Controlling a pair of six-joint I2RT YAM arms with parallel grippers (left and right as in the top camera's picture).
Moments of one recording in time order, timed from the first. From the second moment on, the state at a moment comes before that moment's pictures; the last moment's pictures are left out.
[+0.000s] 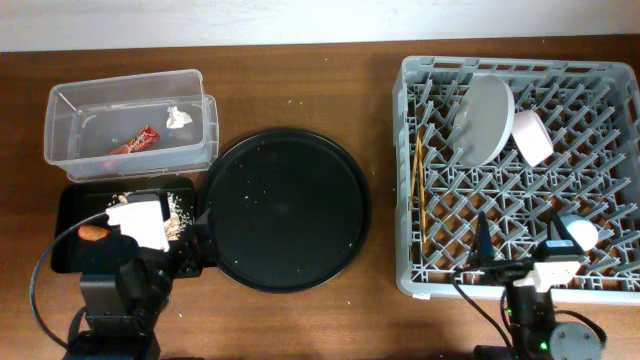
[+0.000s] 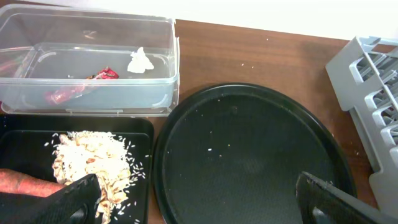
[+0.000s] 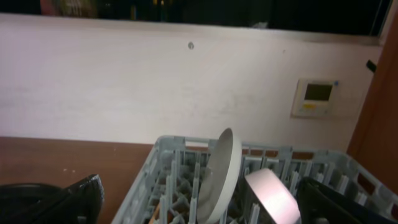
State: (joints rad) left arm -0.02 0.62 0.83 -0.75 0.04 -0.14; right arm -0.09 0.02 0.30 -0.19 -0.09 -0.05
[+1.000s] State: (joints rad) left arm -0.02 0.62 0.83 -0.75 0.04 -0.14; right arm -0.06 0.01 0.01 -0.05 -0.13 -0.19
